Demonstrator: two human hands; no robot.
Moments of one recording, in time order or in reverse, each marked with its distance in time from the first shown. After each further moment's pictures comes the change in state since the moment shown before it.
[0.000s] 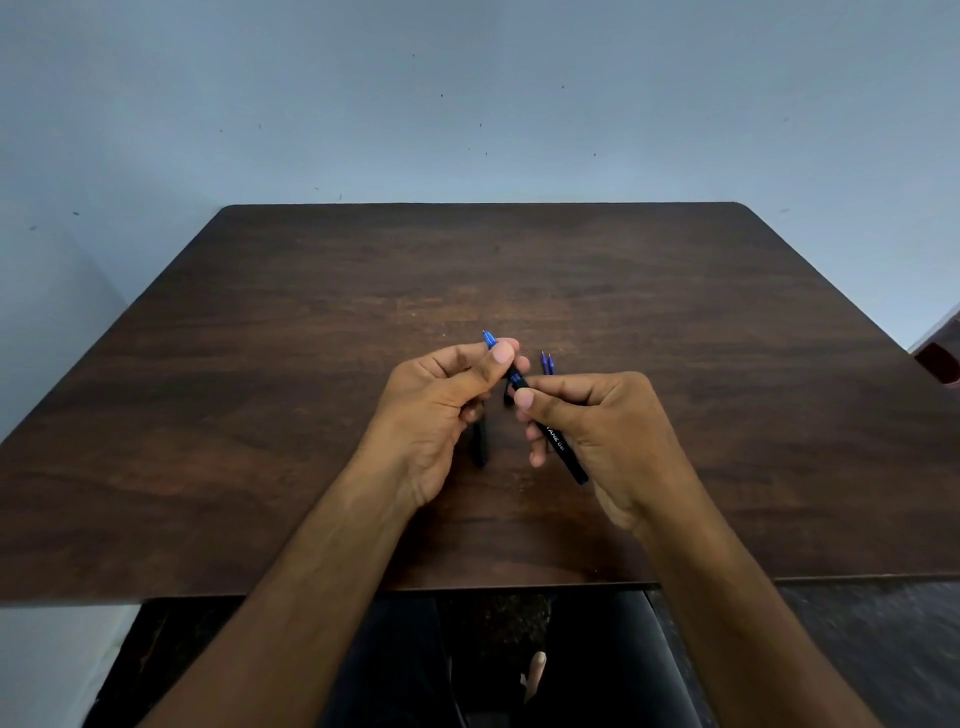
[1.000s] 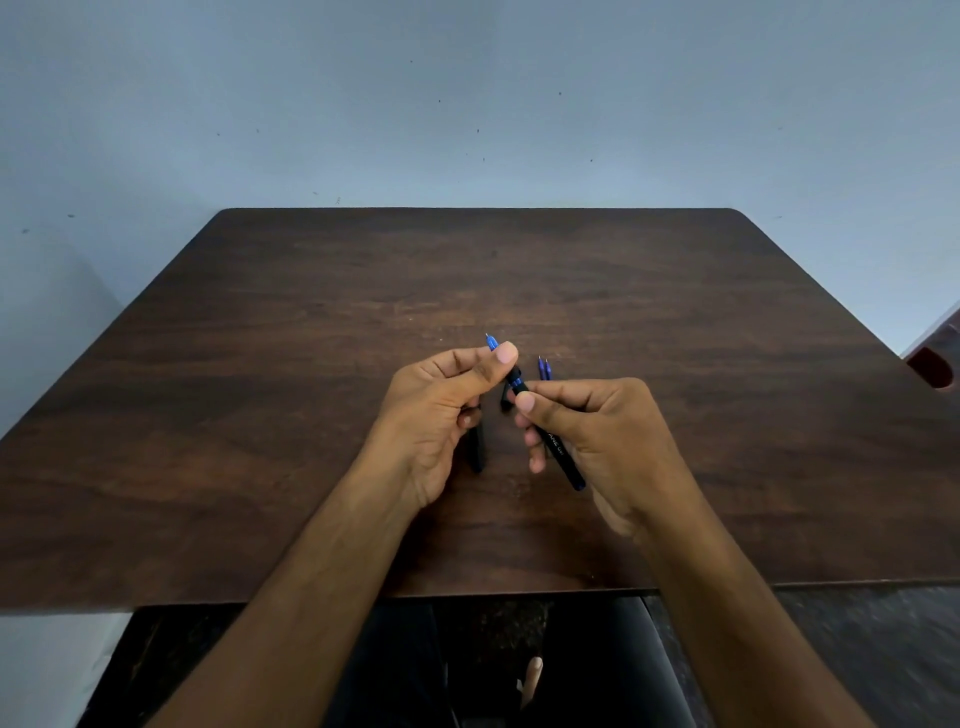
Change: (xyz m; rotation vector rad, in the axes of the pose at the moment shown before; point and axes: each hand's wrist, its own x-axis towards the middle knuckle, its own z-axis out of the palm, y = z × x) left_hand 0.008 -0.006 -0.001 0.002 0.047 -0.019; right_hand -0.002 0.000 -0.001 0.033 -0.016 -0.009
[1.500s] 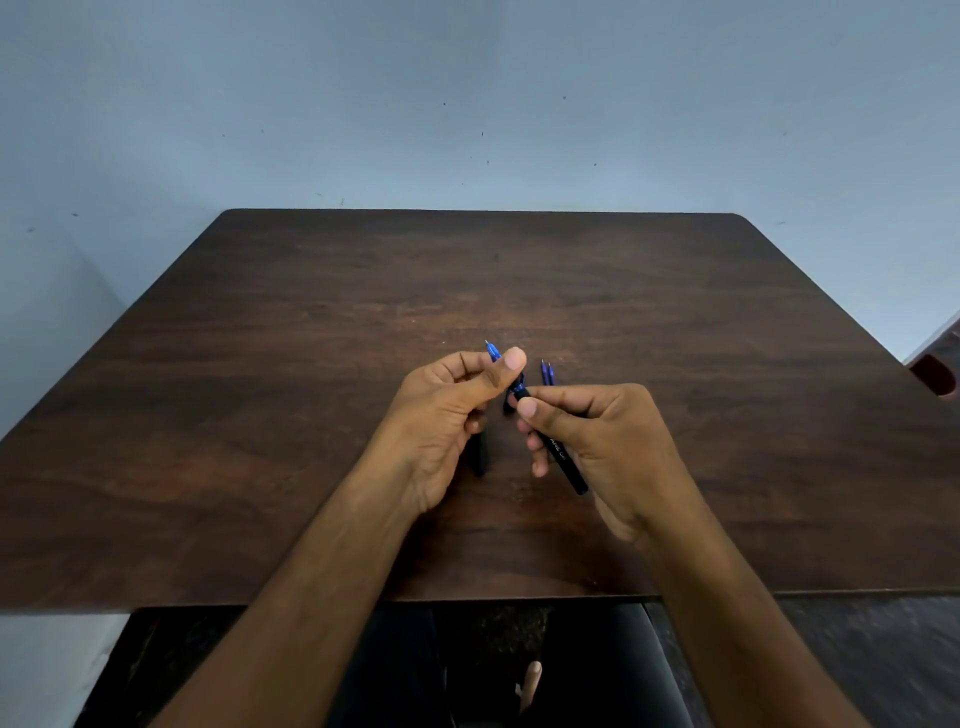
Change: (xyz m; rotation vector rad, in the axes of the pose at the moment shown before) left_hand -0.002 0.003 0.000 0.043 -0.060 -0.026; right_hand 0.003 0.005 -0.001 -0.002 -0.004 0.001
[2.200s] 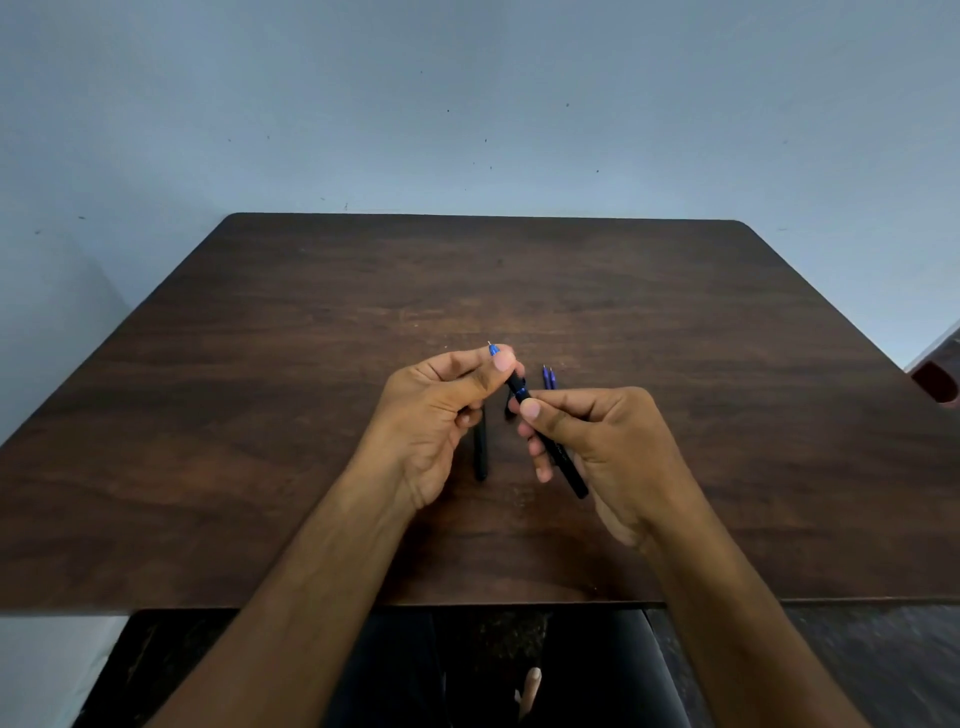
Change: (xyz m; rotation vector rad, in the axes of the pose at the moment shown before) left_hand -0.001 0.006 -0.002 -0.099 0.025 0.054; right_hand 0.000 -0.004 0.001 0.060 -0.038 0.009
